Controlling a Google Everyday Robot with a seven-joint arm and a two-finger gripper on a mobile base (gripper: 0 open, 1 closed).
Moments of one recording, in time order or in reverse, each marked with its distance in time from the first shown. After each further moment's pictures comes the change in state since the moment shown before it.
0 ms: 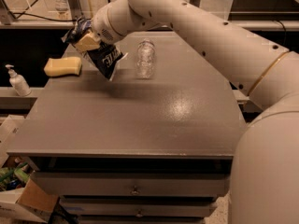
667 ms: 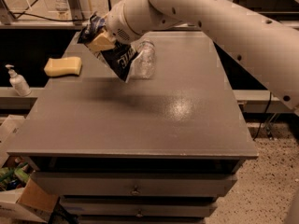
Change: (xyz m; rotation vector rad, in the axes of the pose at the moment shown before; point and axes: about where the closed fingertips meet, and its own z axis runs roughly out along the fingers) arm 0.007 0.016 -0.063 0.051 0.035 -0.047
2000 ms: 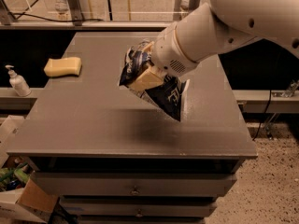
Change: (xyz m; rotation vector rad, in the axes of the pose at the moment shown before) arm 0.064 0.112 -0.126 -0.144 0.177 0.011
